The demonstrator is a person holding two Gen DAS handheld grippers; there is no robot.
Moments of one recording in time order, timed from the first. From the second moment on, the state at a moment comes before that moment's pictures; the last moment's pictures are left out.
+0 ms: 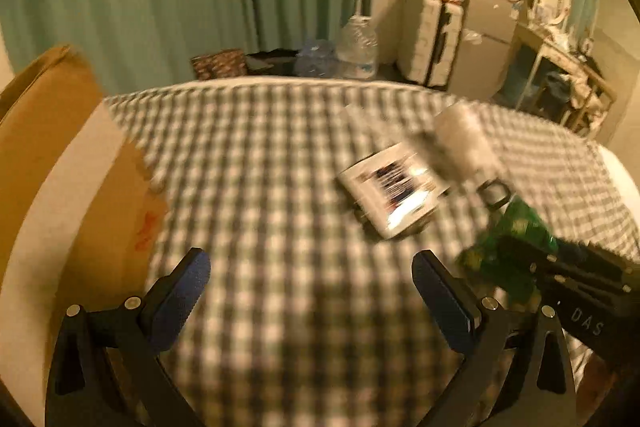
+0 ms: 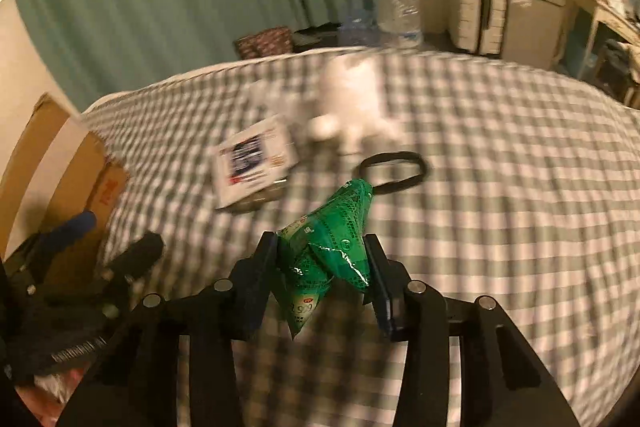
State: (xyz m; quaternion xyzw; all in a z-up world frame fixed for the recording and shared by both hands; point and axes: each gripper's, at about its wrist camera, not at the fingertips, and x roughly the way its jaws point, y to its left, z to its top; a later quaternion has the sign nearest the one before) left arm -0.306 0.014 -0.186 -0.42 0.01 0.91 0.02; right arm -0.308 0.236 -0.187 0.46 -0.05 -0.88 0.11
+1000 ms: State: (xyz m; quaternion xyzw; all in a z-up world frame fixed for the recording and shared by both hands) left arm -0.350 0.043 -0.187 -0.46 0.00 0.89 0.07; right arm -0.306 0.284 -0.182 0.46 -0.13 -0.87 0.08
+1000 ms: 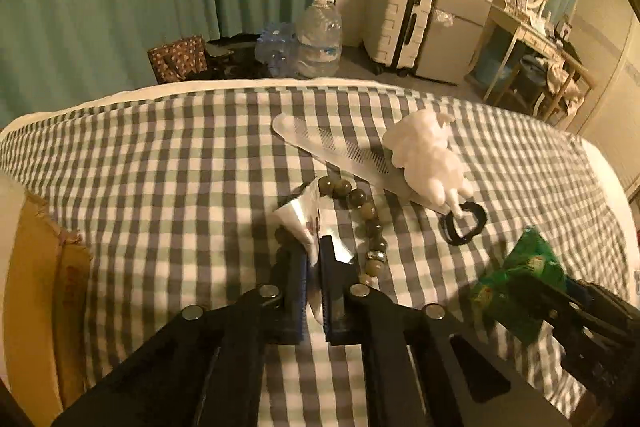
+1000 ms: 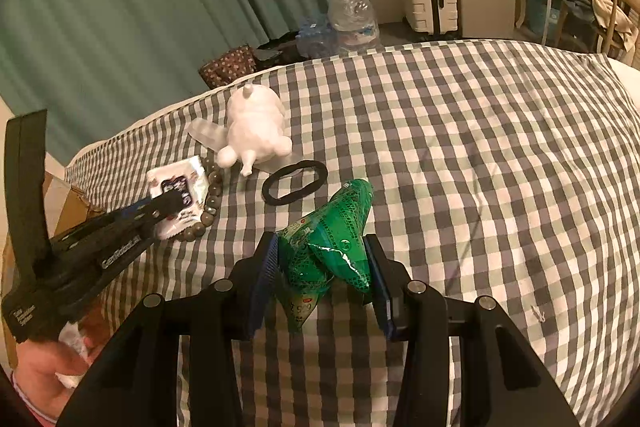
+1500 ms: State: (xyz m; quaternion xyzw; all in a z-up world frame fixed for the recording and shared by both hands) left arm -0.274 0.021 -0.102 -0.41 0.00 0.91 0.08; right arm -0.263 0.285 -0.145 0.44 -0.12 -0.89 0.09
